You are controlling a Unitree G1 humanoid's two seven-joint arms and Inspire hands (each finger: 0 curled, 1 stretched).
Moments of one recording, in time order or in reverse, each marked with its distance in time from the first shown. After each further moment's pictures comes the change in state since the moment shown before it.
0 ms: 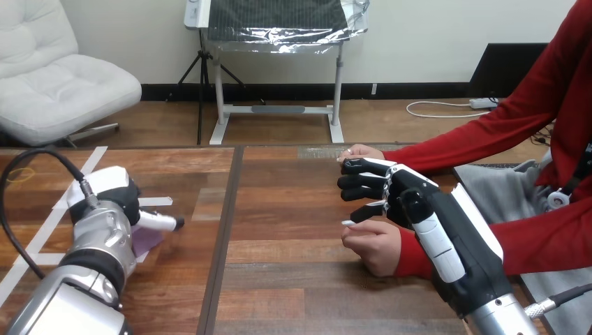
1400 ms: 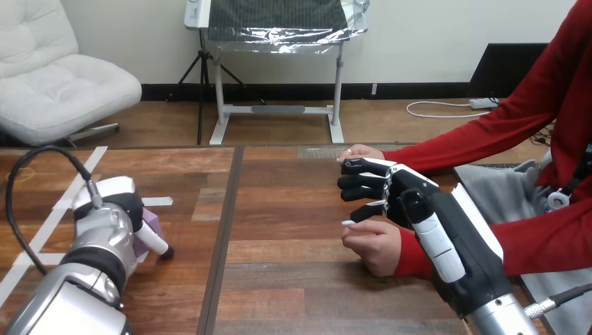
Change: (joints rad) left arm -0.006 0.000 -0.029 -0.009 0.028 0.015 -0.098; right arm 0.000 -0.001 0.000 0.000 0.002 0.000 0.001
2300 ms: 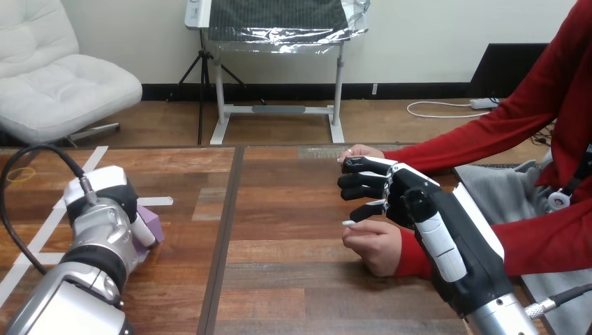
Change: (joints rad) left arm -0.001 -0.002 0.032 -0.007 -0.029 0.037 0.103; right arm 0.000 -0.001 0.000 0.000 0.021 0.000 0.006
